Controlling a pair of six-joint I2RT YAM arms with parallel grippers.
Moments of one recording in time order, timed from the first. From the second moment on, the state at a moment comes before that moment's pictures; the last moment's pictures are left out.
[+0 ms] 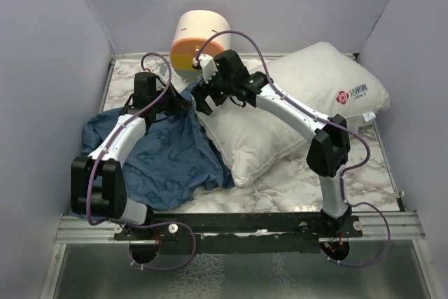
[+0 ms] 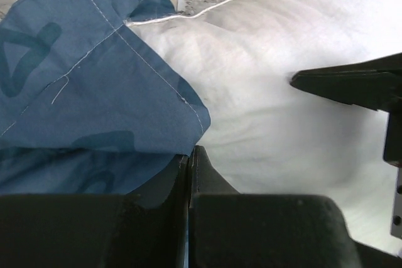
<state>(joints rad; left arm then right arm) -0.12 1.44 1.01 -0.18 0.44 -0.60 0.76 2.04 1.95 -0.53 -0.22 -0.13</state>
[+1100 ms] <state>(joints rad) -0.11 1.50 1.02 -0.07 0.67 -0.77 0.74 2.00 1.75 -0.45 -0.14 -0.17</state>
